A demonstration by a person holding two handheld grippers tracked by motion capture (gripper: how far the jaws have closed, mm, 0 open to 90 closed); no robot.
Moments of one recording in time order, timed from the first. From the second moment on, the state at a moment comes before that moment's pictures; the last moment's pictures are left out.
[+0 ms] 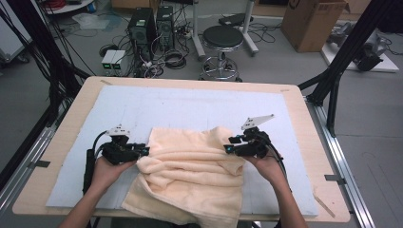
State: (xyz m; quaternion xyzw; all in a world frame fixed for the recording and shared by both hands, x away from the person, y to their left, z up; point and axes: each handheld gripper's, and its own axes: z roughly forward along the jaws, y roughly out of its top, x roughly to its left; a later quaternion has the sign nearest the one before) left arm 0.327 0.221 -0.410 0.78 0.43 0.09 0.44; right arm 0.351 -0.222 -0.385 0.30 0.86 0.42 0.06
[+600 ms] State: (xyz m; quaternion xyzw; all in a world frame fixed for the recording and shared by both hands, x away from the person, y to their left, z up) left arm 0.369 0.189 -0.437 0.80 0.45 0.15 0.36; right arm 0.399 -0.205 -0.430 0.34 0.86 0.37 0.06
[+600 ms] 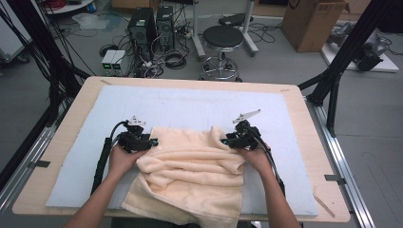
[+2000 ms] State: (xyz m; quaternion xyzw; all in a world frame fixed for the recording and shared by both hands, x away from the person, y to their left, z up) left arm 0.367 0.194 -0.429 0.78 0.45 0.20 0.39; right arm 0.403 -0.208 -0.424 0.32 0.87 0.36 0.10
